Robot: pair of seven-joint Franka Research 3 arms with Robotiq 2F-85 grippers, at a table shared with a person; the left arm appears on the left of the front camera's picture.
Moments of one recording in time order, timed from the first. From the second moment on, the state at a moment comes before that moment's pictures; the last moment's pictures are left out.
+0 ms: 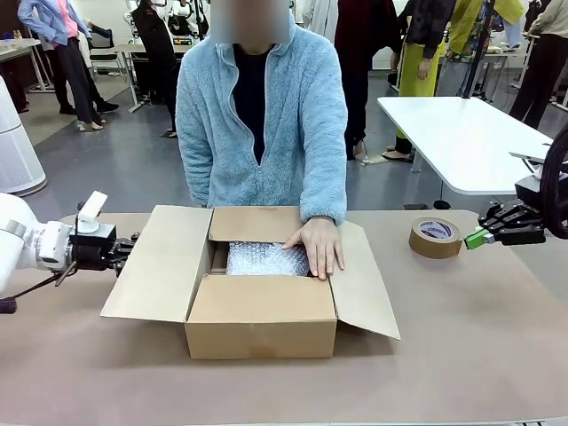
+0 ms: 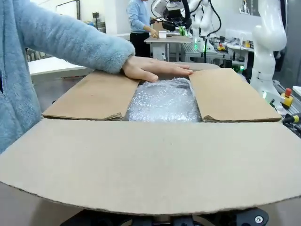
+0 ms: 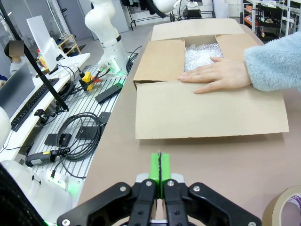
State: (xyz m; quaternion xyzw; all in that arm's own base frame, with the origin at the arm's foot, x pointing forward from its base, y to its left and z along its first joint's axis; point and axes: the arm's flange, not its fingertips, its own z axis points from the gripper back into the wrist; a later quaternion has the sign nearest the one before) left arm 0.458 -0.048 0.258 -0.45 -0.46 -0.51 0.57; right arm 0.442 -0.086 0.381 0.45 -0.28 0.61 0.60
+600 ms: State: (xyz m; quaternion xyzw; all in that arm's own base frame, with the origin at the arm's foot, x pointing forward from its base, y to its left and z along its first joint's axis) left arm 0.474 -0.106 0.274 -0.47 -0.46 -0.54 0.53; right arm 0.442 -0.086 0.381 0.45 -0.28 0.61 0.60
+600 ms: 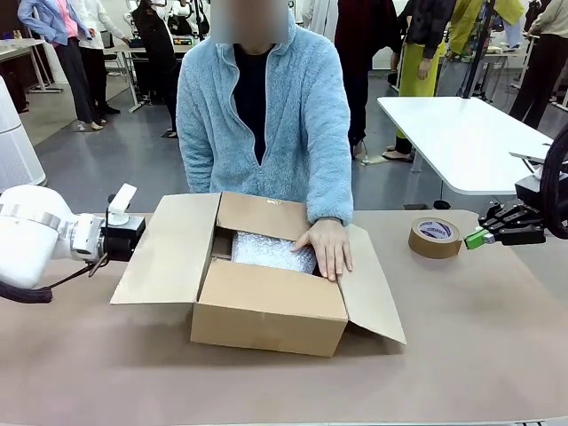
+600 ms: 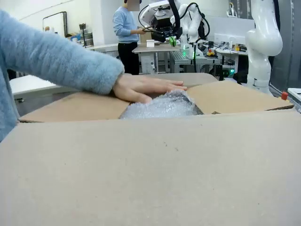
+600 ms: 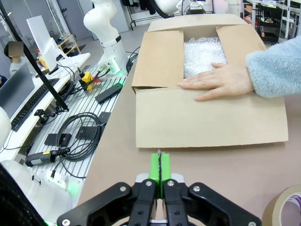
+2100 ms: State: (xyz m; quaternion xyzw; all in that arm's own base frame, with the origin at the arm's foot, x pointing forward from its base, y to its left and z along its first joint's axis) left arm 0.462 -0.123 0.311 -0.46 -0.47 -0.56 0.50; right arm 0.442 -0.086 0.381 0.45 -0.28 0.61 0.60
